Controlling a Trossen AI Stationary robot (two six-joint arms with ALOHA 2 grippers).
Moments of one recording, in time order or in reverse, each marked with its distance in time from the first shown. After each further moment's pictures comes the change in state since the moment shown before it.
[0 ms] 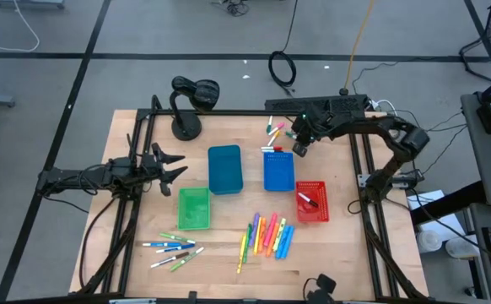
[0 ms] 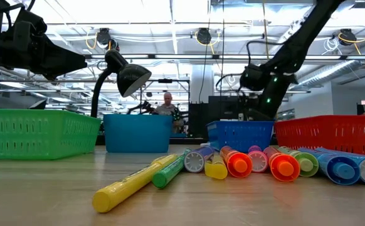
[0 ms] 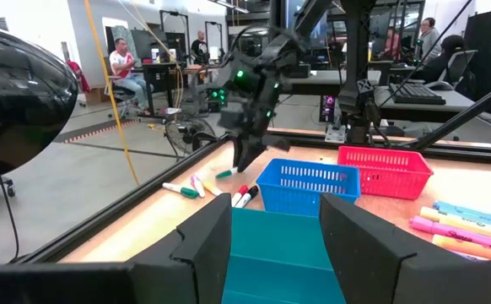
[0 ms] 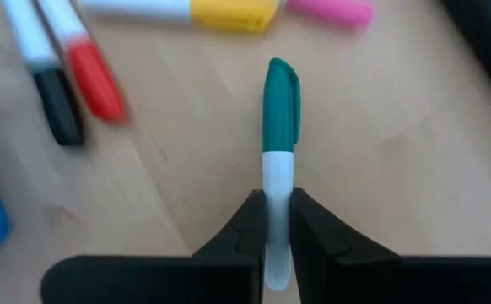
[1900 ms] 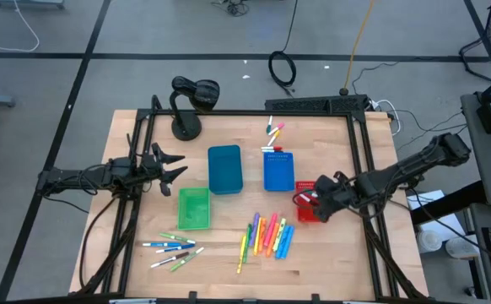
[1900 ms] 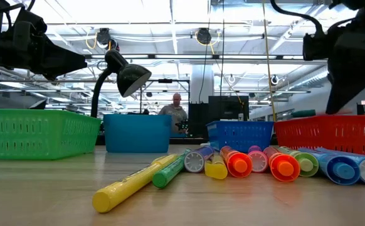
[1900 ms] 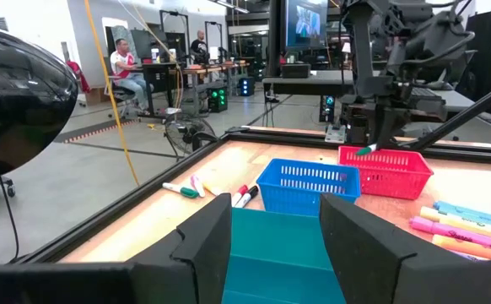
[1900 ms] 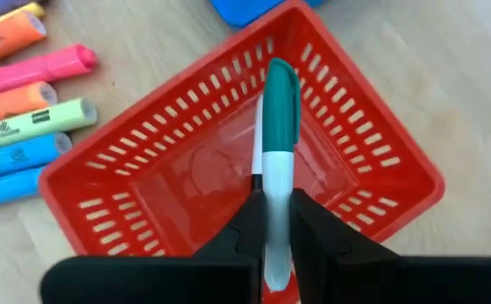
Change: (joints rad) left arm 0.000 0.000 0.000 0.000 0.000 0.000; right arm 1.161 -0.560 -0.185 -0.584 0.412 1.213
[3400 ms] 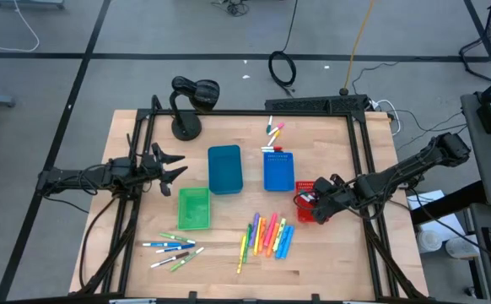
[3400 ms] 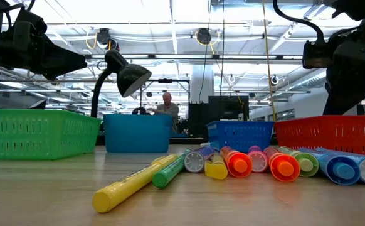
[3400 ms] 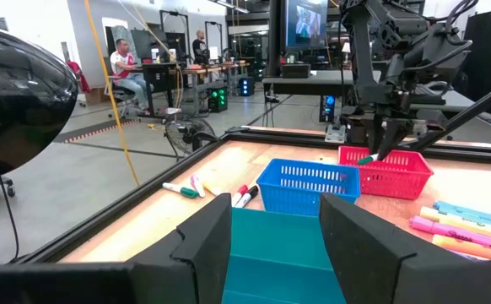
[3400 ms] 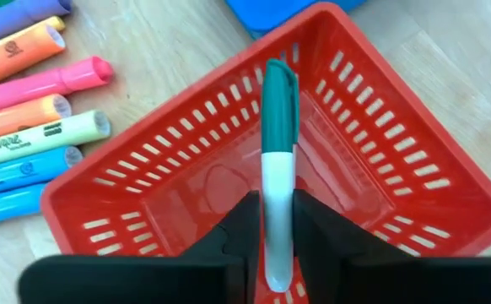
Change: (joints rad) left arm 0.000 0.000 0.000 0.000 0.000 0.000; right arm 0.005 0.000 -0.092 0.189 0.022 -0.033
